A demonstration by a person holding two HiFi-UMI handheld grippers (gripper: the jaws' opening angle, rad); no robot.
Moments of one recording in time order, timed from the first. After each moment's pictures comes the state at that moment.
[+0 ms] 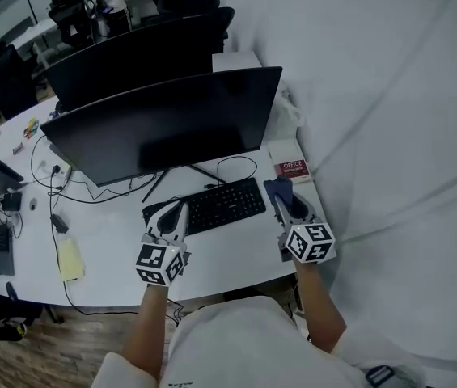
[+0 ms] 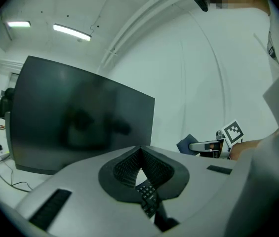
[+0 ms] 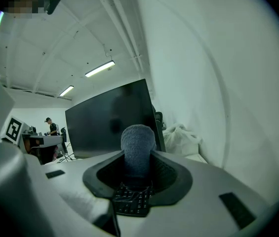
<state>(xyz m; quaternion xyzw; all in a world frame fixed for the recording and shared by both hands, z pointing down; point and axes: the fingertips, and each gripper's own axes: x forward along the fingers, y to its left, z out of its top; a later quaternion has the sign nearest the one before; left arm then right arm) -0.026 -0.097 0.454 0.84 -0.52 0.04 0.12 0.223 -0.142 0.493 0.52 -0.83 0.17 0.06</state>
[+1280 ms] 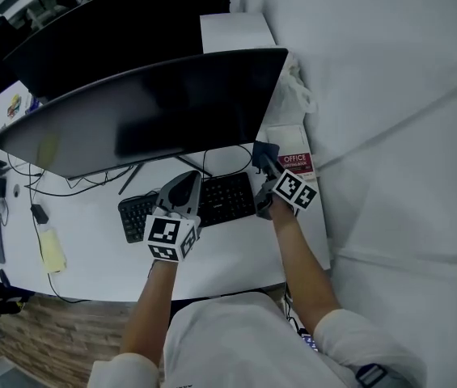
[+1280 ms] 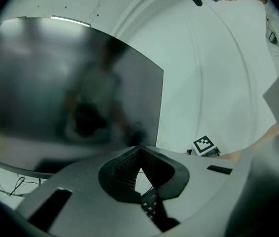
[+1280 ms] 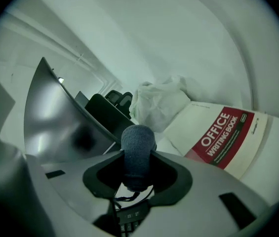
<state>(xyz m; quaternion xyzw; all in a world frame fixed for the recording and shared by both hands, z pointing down) 0.054 -0.218 0.519 0.83 -0.54 0.07 0.15 0.246 -0.319 0.660 0.52 -0.72 0.46 -0.05</state>
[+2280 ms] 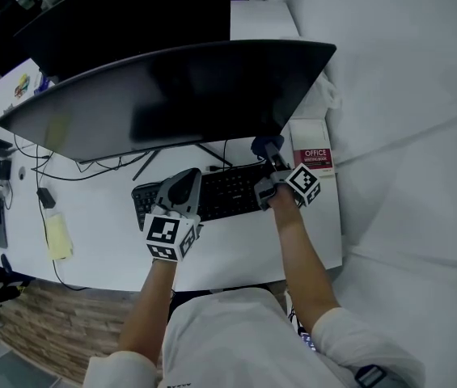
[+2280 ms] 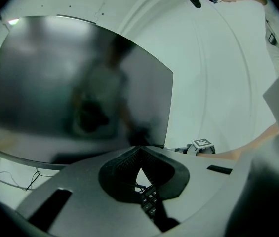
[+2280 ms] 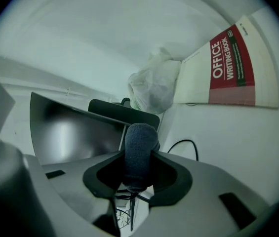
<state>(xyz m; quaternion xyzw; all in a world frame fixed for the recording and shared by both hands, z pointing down) 0.000 -0.197 0.532 0.81 -0.55 0.08 0.17 0.185 -0.321 0.664 0.43 -0.66 0.58 -0.22</state>
